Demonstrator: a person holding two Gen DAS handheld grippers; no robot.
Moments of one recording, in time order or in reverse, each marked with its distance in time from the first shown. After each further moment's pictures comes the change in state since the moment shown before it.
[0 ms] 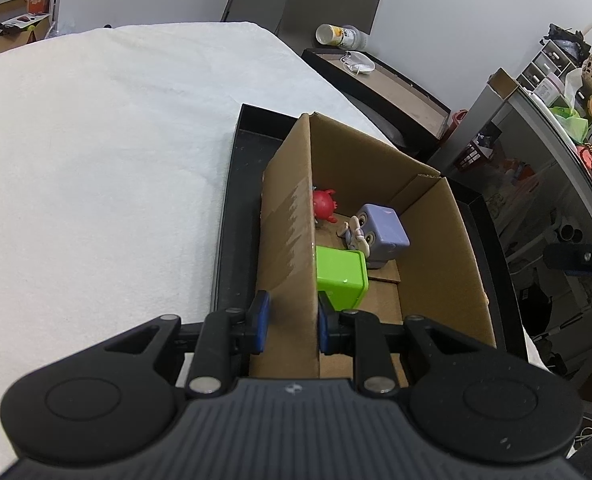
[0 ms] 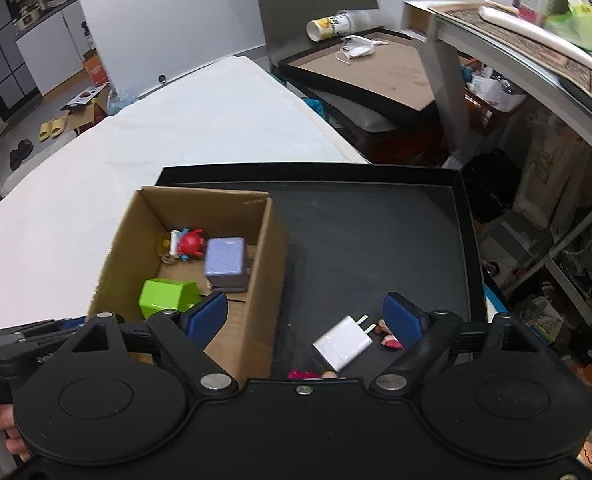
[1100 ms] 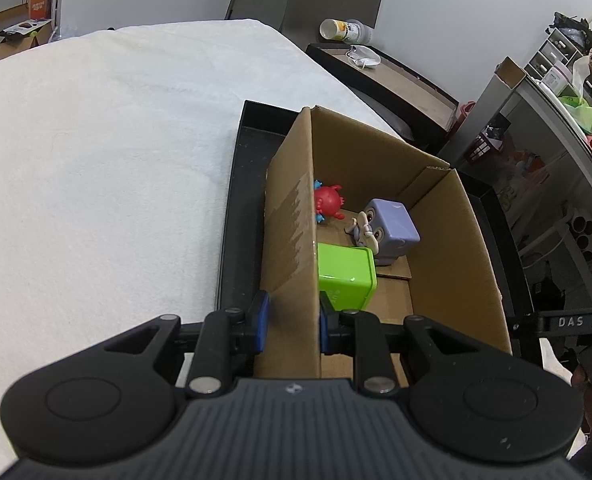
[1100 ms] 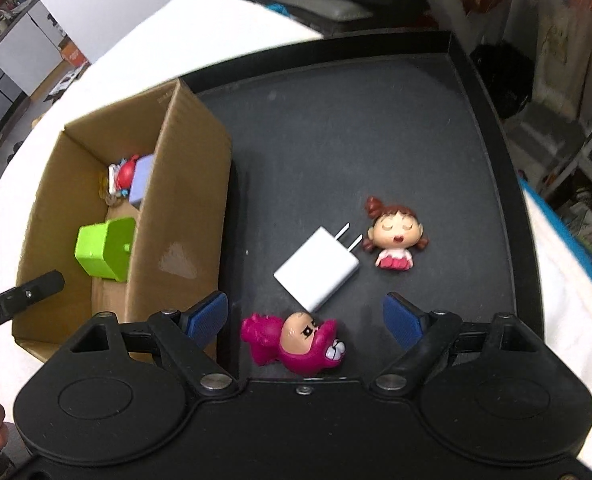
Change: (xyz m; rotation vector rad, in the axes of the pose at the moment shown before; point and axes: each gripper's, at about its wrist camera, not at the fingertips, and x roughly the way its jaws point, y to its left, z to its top) left arm 0.007 -0.006 0.000 0.025 0.008 0.042; right arm 0.082 -0.051 -0.050 0.145 0.200 0.094
